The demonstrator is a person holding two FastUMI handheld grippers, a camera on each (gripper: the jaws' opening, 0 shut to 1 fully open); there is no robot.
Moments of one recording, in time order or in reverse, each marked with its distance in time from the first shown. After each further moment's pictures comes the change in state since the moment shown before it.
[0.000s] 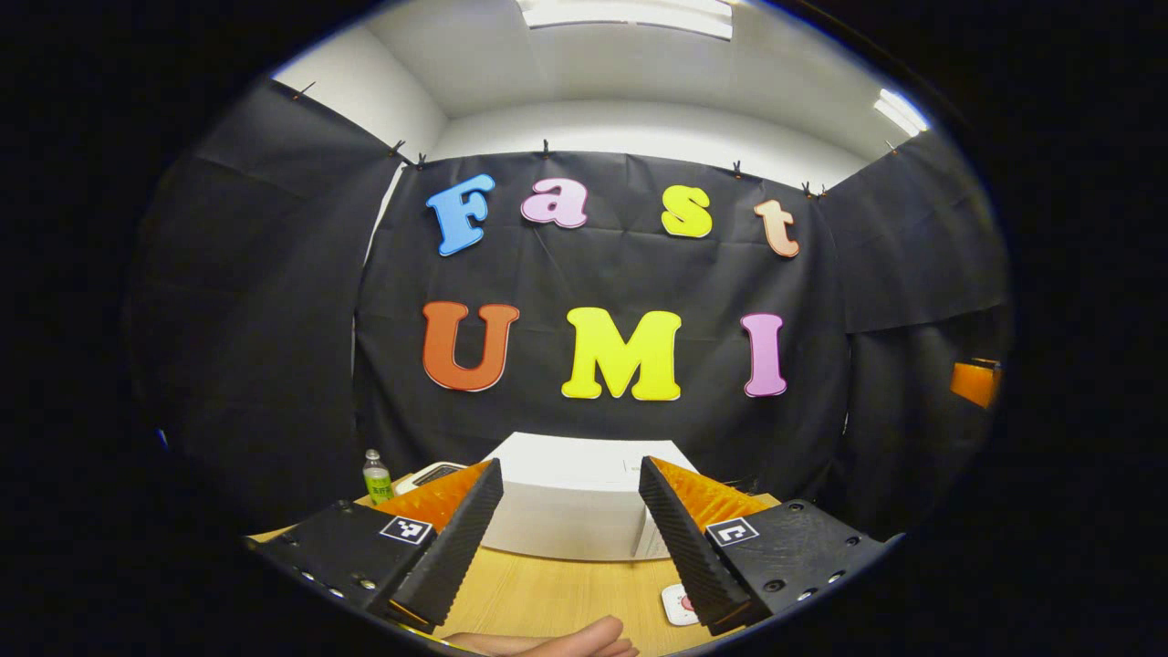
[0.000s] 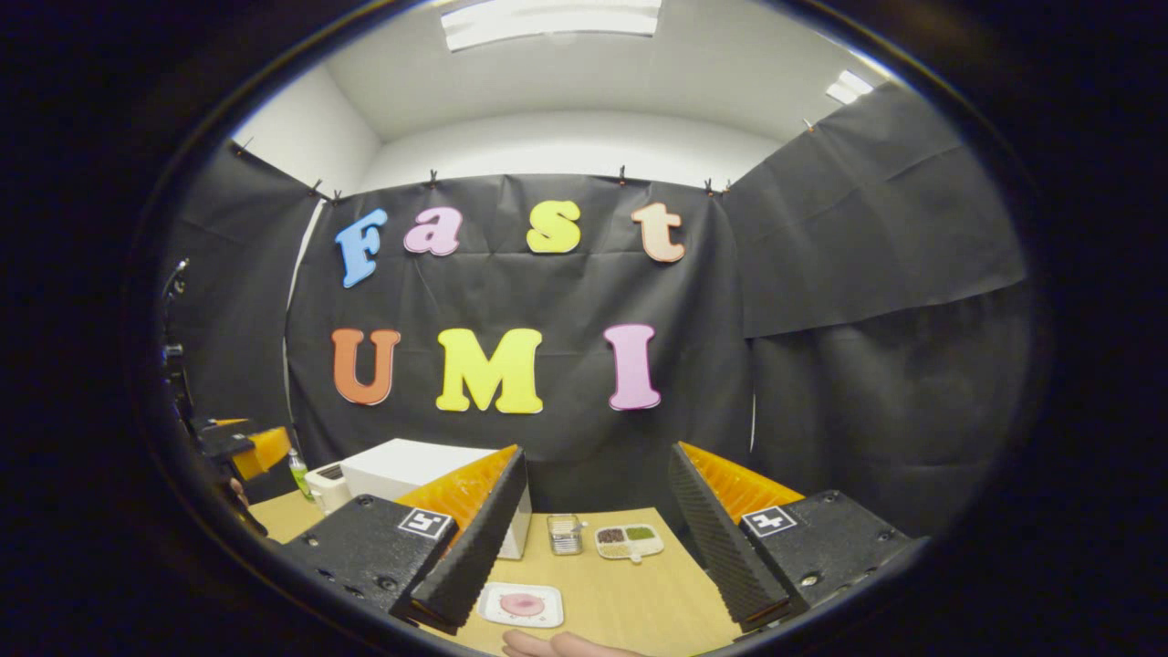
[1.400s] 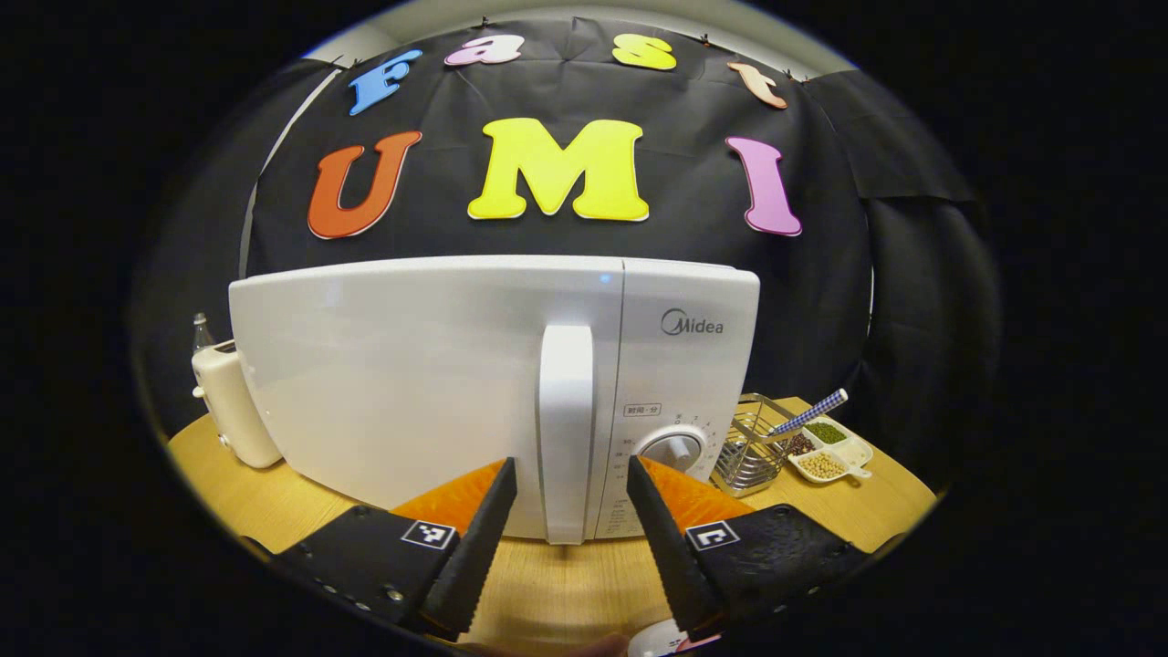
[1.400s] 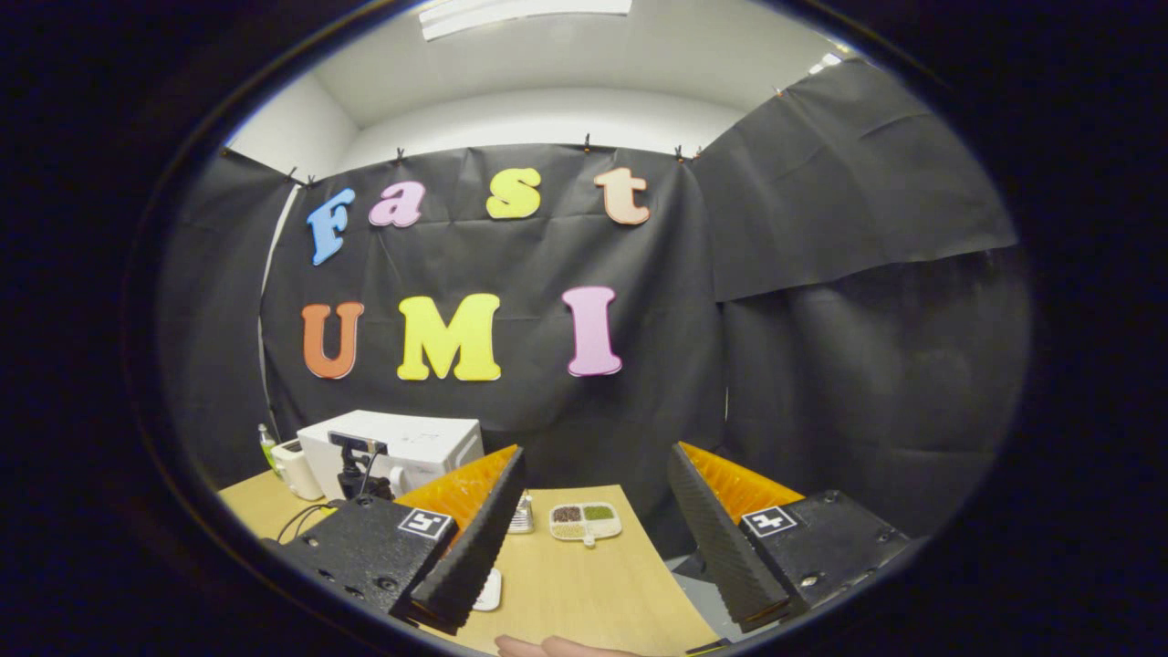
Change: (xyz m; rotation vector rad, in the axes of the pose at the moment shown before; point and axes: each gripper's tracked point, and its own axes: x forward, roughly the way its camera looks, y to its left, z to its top) left arm 0.219 -0.104 -0.291 0.019 0.282 -0.044; right arm 0.032 -0.100 -0.078 0.028 0.112 -0.043
